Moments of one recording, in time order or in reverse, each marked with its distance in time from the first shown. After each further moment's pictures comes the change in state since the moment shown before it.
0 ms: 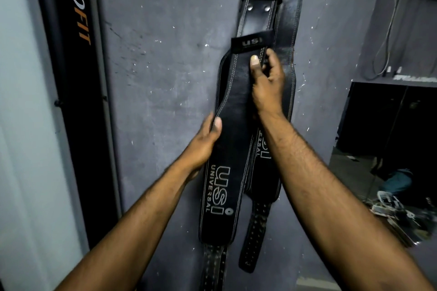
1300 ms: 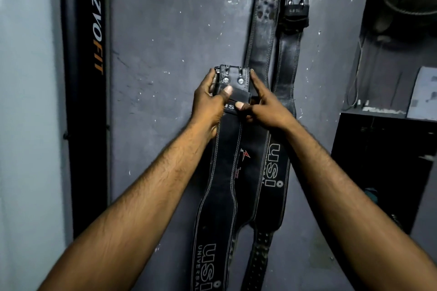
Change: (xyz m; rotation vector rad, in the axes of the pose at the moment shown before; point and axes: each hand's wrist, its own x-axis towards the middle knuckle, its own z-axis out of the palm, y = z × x) left_hand 0.074 0.126 -0.037 -0.372 0.193 0.237; right_hand 0.000 -0.049 0.022 -0.320 -0.553 0.197
